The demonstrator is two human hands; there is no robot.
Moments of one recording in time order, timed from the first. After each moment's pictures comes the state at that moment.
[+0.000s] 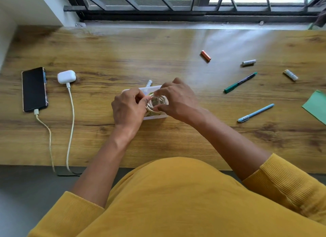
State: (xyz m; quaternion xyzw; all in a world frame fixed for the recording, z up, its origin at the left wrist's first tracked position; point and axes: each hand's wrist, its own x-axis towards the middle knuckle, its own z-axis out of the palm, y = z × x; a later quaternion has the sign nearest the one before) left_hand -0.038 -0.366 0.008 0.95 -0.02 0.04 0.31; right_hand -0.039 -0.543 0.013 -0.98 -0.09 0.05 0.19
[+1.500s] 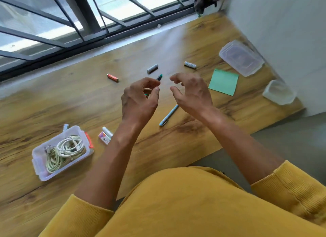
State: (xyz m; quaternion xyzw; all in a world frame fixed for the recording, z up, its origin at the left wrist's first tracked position) left_hand -0.070 -0.650 0.054 0.87 -0.22 -0.08 0.44; right_hand -0.153 -0.804 0.039 -0.93 0.23 -0.12 0.27
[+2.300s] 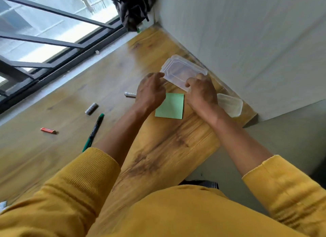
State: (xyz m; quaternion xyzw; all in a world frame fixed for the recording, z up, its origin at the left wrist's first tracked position) left_hand -0.069 -0.934 -0.003 0.85 -0.42 -0.19 0.25; right_hand -0.220 -1.031 -0.002 -0.88 0.43 -0.06 0.16
